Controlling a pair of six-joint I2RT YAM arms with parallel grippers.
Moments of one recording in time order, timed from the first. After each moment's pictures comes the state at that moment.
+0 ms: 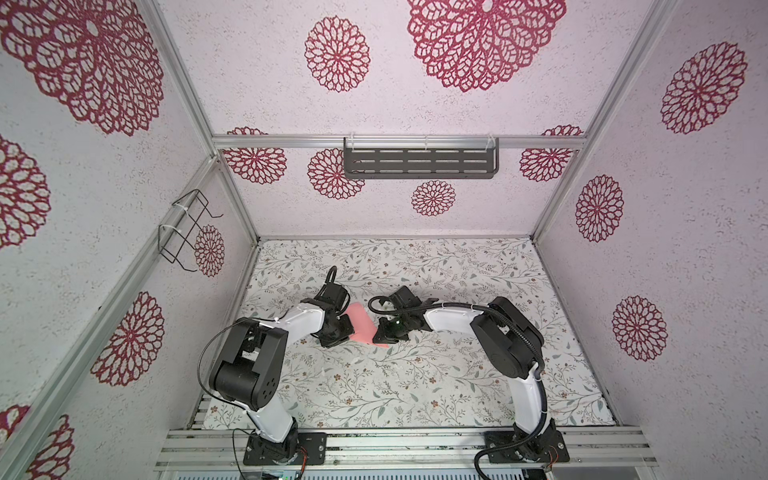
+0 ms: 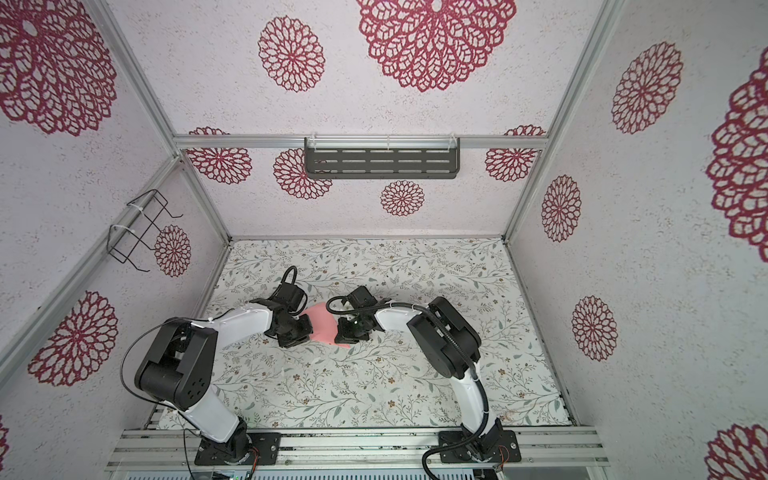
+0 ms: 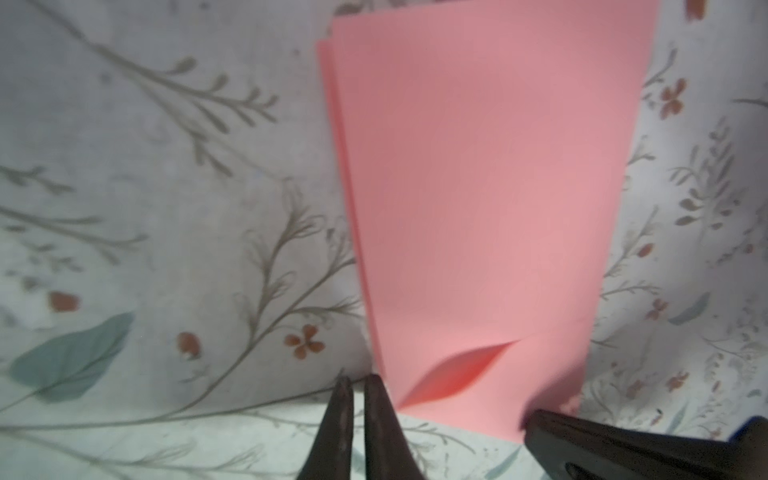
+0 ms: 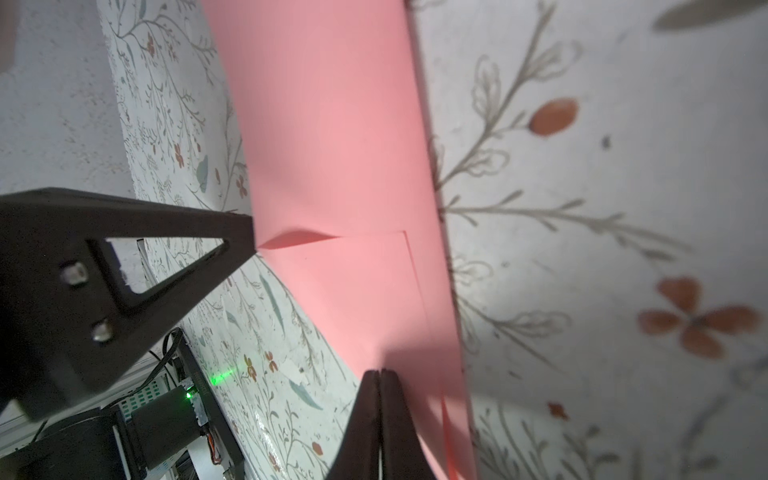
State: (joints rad) left arm -0.33 1.69 0.92 -0.57 0.08 -0.72; right arm 0.78 2.08 1.31 -0.24 -0.54 0.65
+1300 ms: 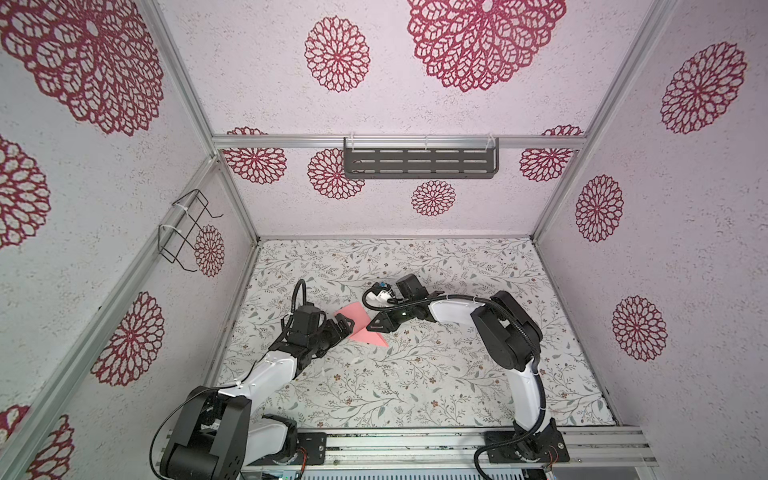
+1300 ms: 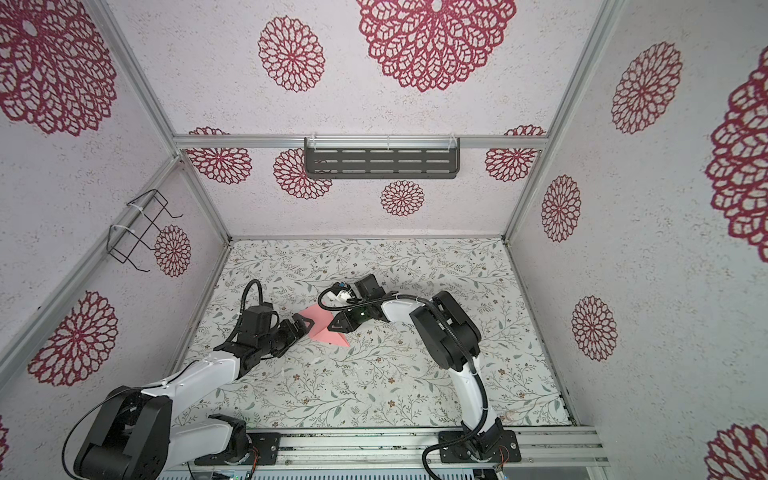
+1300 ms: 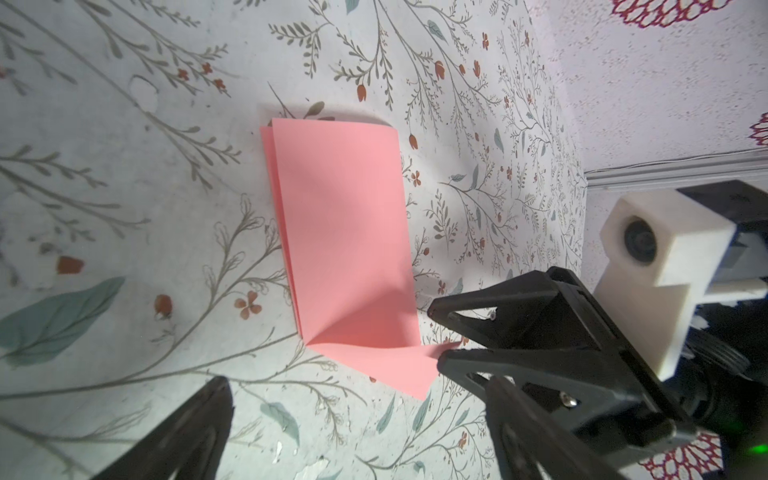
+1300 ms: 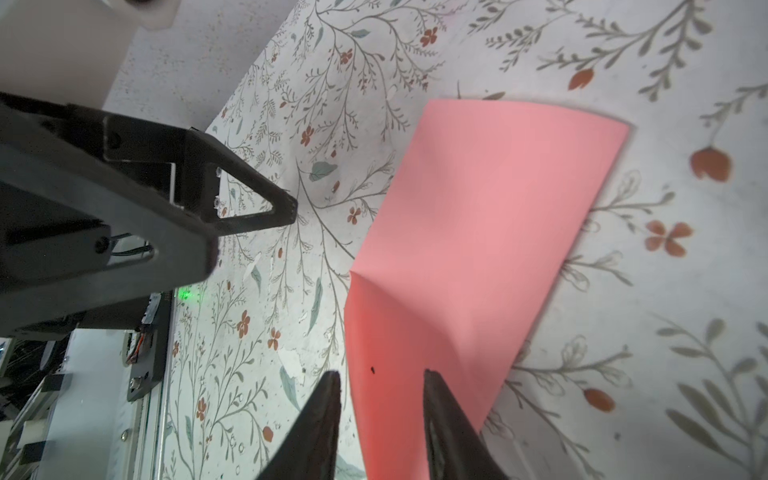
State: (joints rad) left arm -0.25 1.25 0.46 0.02 0.26 -0.89; right arm 0.69 2.14 1.37 -0.09 -0.79 0.05
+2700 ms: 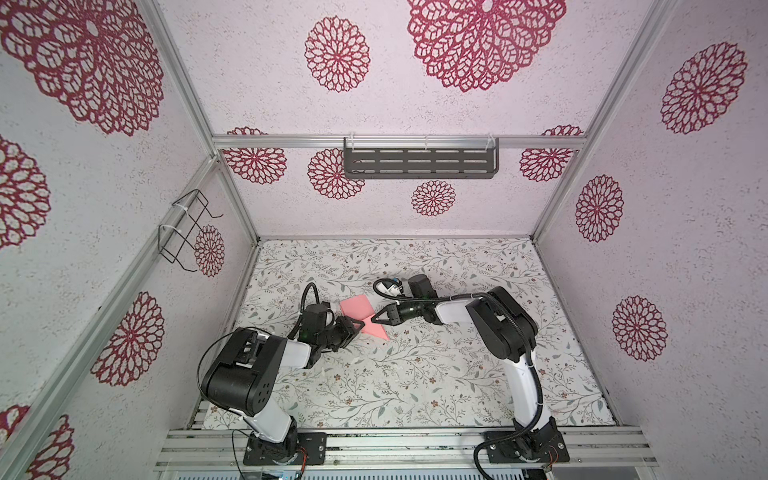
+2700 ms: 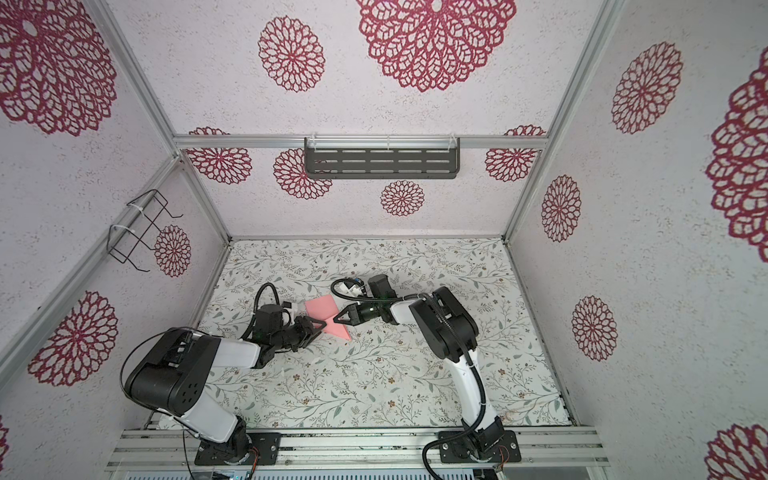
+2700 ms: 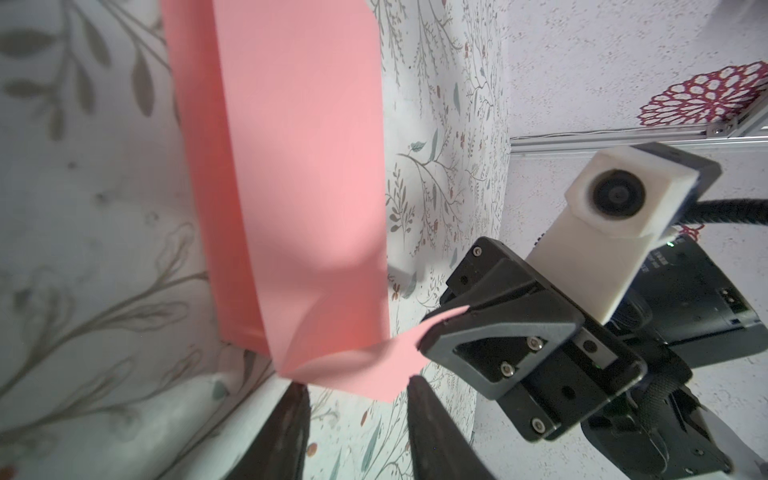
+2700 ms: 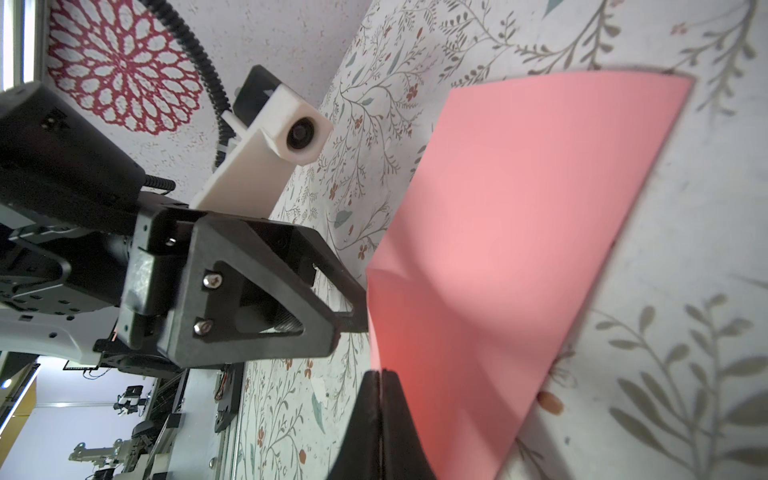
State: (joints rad) left arm -0.24 1.65 0.46 0.53 0.53 -1.02; right arm 0.61 2.21 1.27 0.30 -0.97 0.41
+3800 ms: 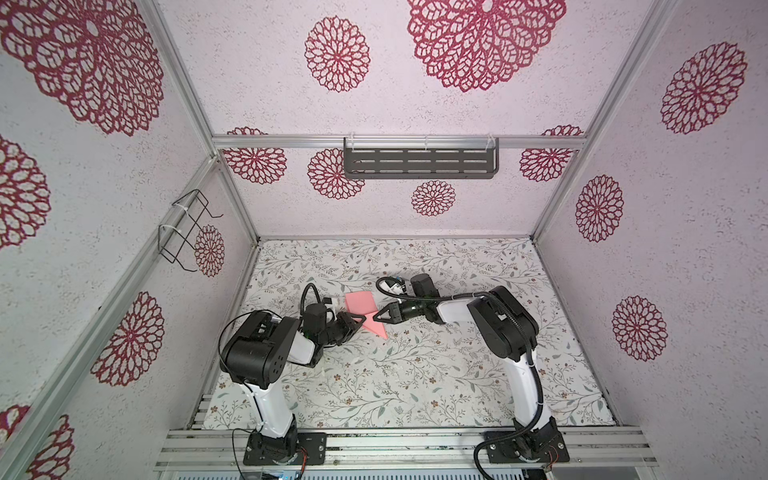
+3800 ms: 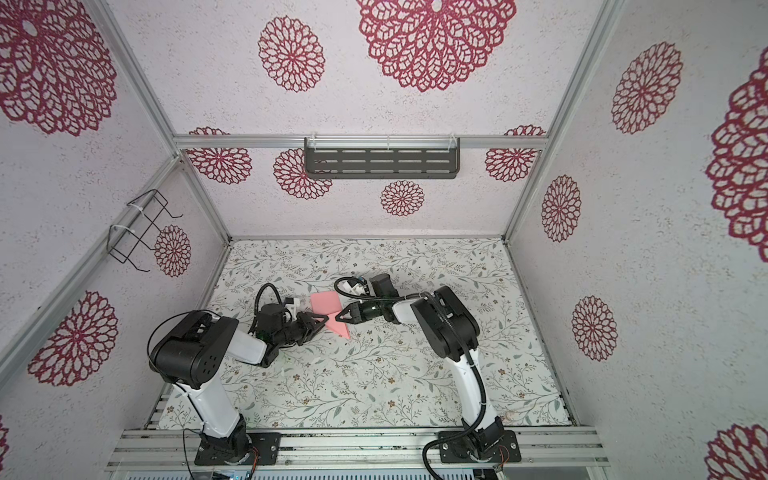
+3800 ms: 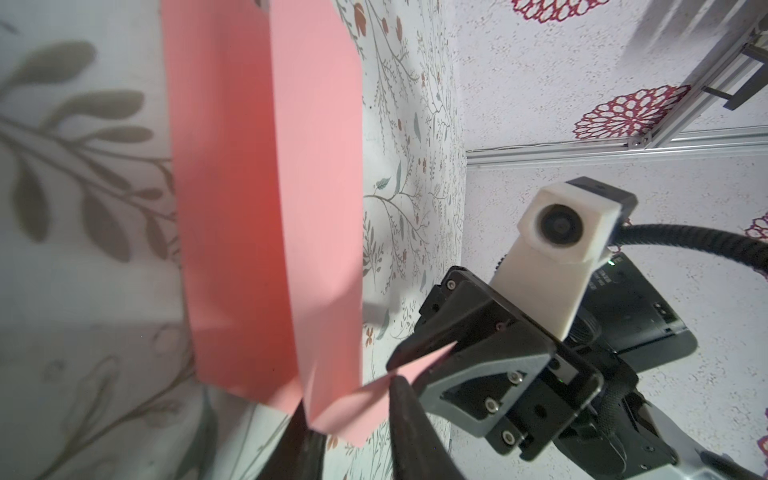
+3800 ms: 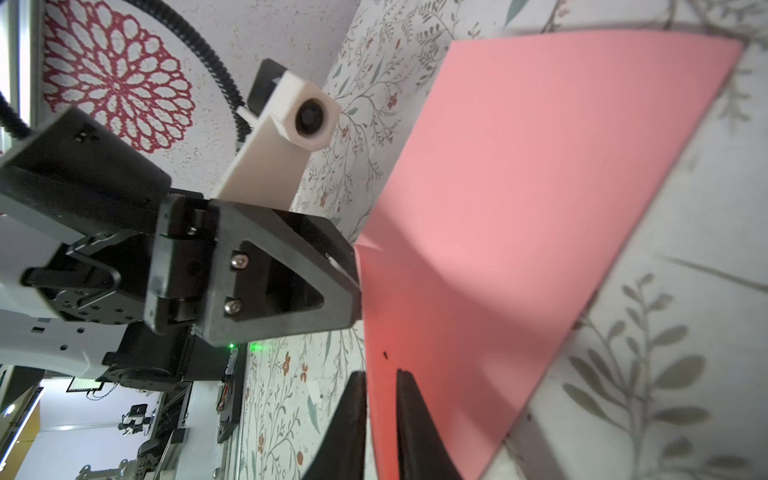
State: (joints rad) left arm -0.22 1.84 0.47 0.86 0.59 -1.09; right arm 0.59 2.21 1.27 0.28 -0.94 0.43
